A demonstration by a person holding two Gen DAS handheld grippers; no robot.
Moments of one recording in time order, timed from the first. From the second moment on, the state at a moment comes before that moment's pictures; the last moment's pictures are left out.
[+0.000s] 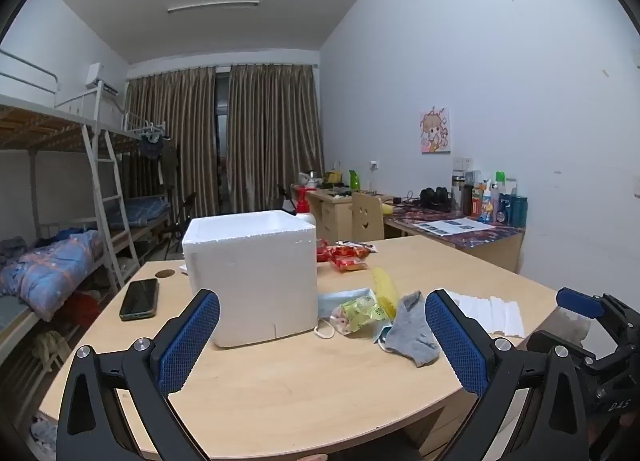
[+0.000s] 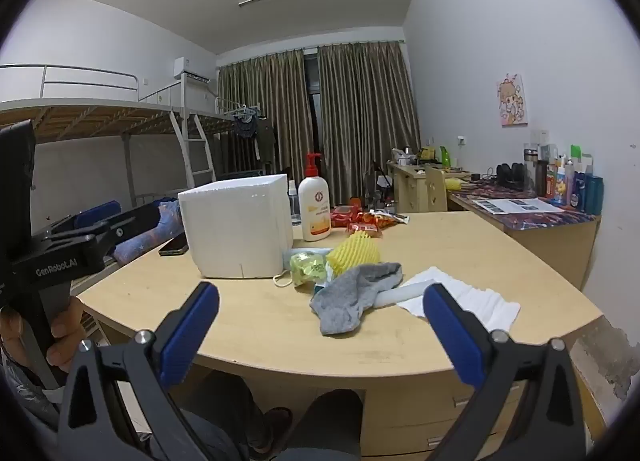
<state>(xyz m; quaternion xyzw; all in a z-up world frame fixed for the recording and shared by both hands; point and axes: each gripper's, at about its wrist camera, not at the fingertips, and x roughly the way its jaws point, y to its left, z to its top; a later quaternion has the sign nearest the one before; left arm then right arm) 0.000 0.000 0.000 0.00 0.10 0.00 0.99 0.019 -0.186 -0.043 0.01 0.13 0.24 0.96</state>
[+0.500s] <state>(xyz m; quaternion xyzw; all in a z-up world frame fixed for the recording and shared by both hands) 0.004 0.010 0.015 0.01 0.10 0.00 1.00 0.018 -0.182 -0.039 0.01 0.12 0.23 0.97</state>
